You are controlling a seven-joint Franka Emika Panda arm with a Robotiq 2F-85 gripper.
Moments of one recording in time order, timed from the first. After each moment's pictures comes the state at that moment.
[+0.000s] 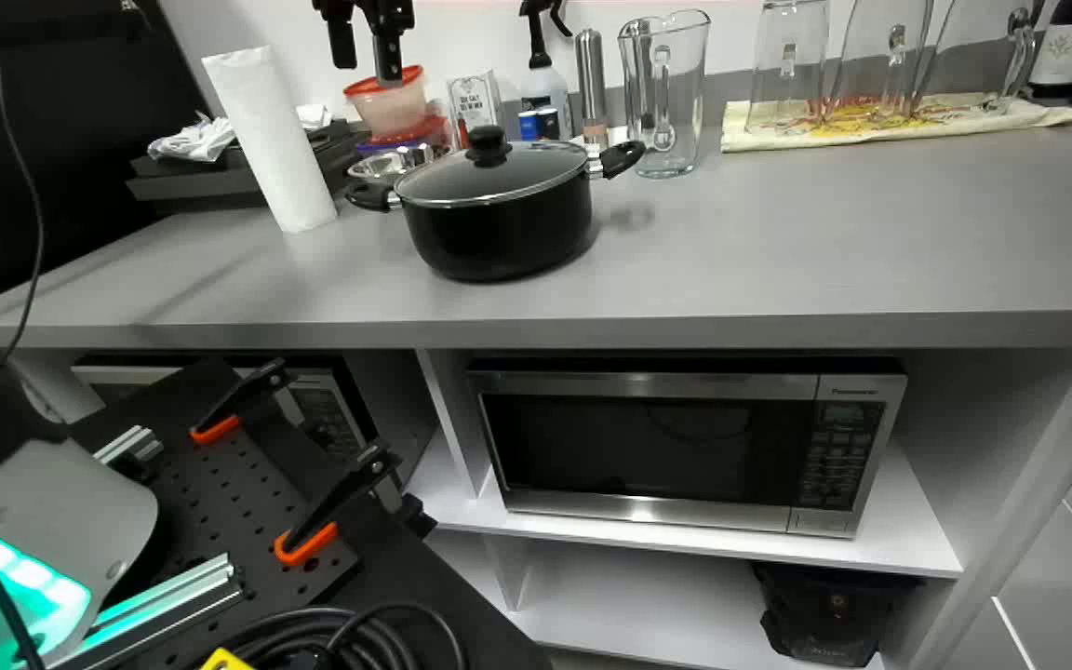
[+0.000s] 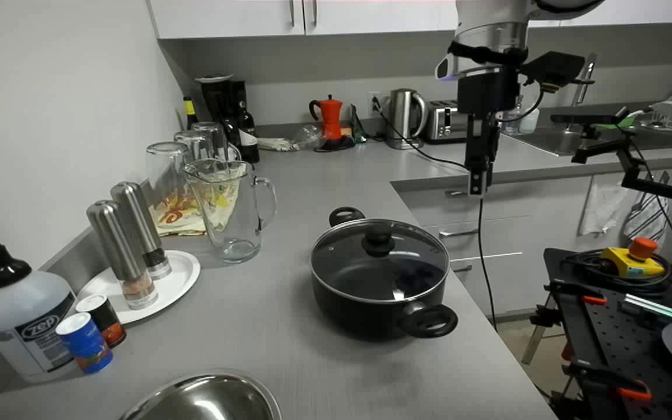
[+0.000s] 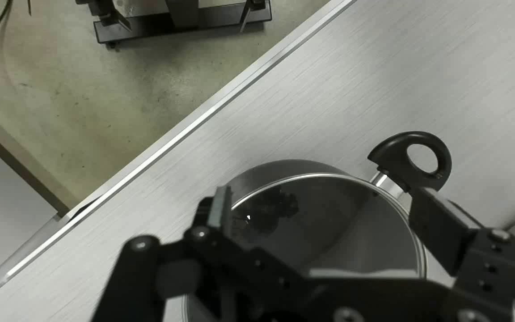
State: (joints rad) arm 0.01 -0.38 -0.02 -2.53 0.17 2.05 0.04
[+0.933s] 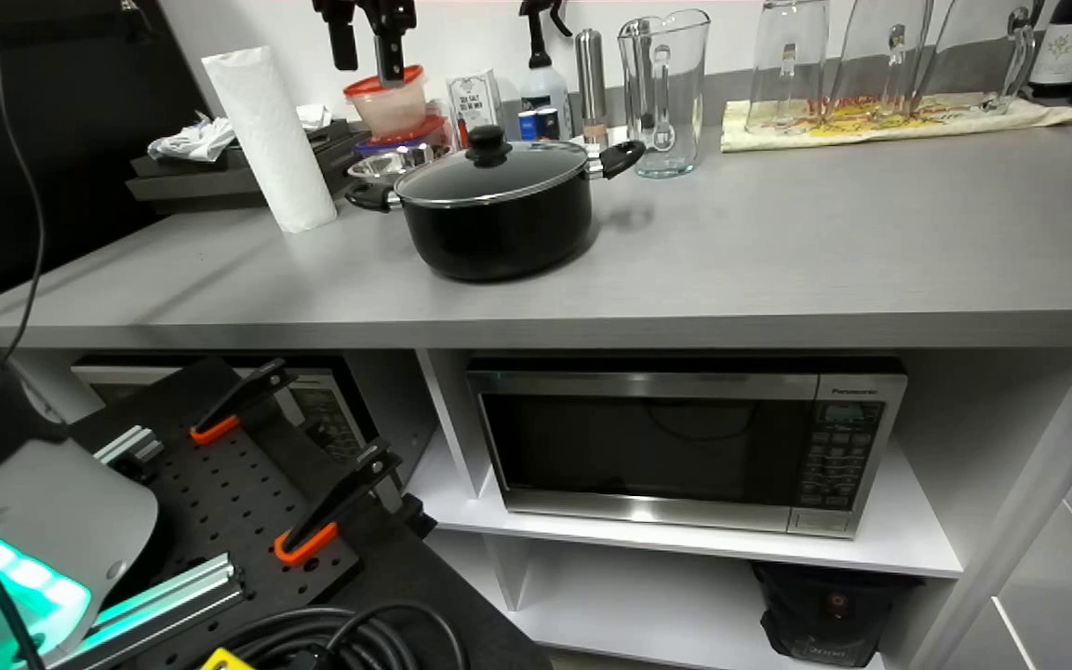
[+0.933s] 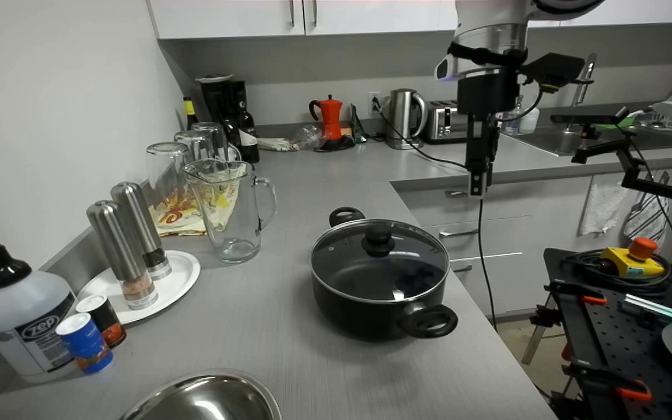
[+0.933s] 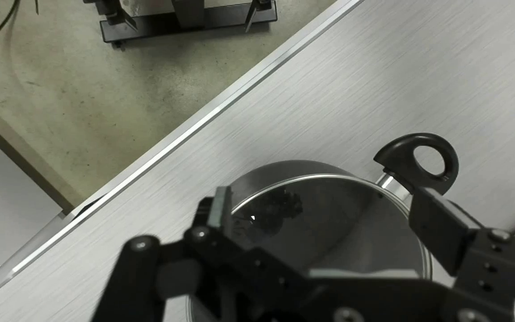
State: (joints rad) arm 0.01 -0.38 -0.02 -2.53 0.15 2.05 0.04
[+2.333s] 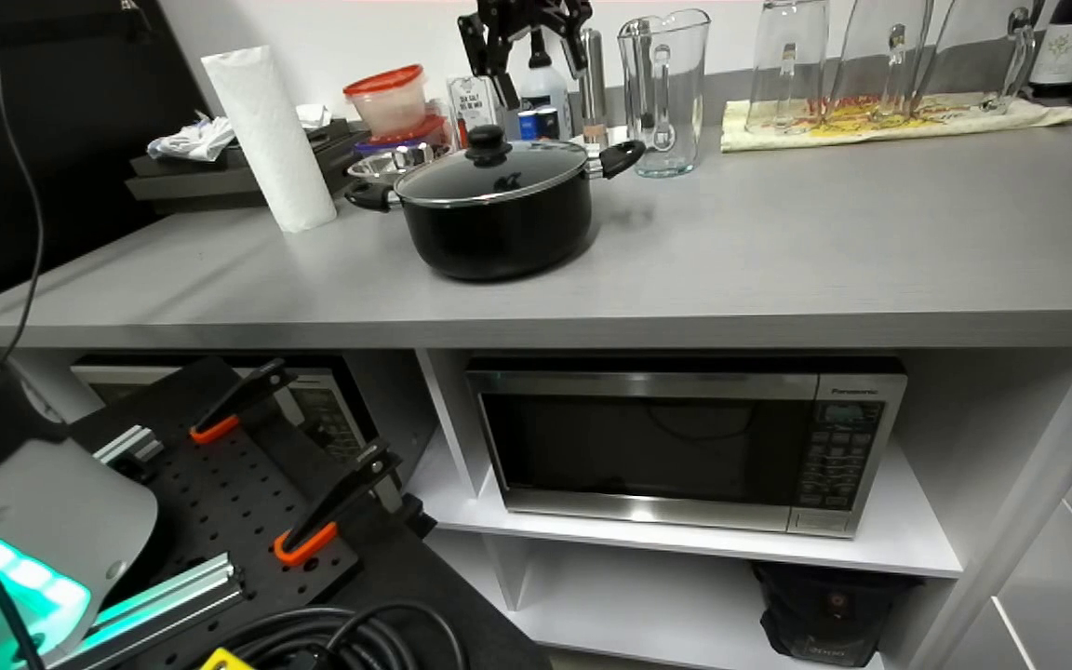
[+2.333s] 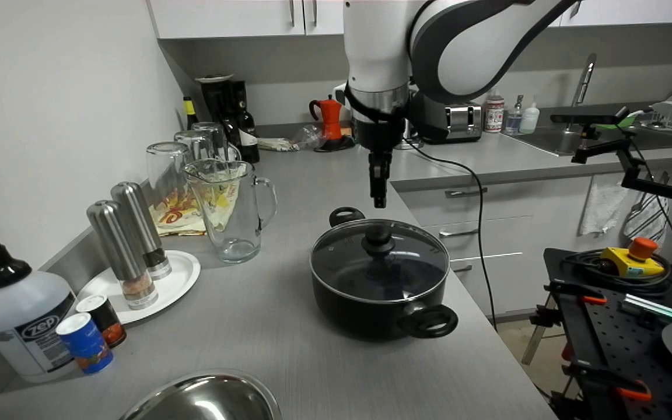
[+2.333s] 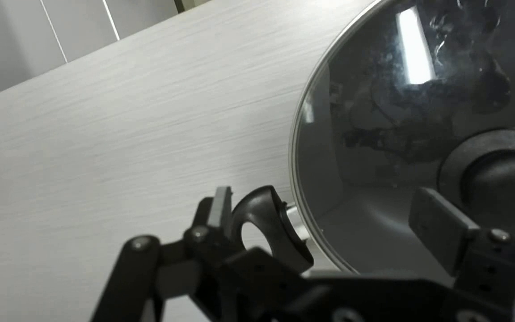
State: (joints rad) arm 0.03 0.10 0.03 -2.15 -0.42 2.25 0.12
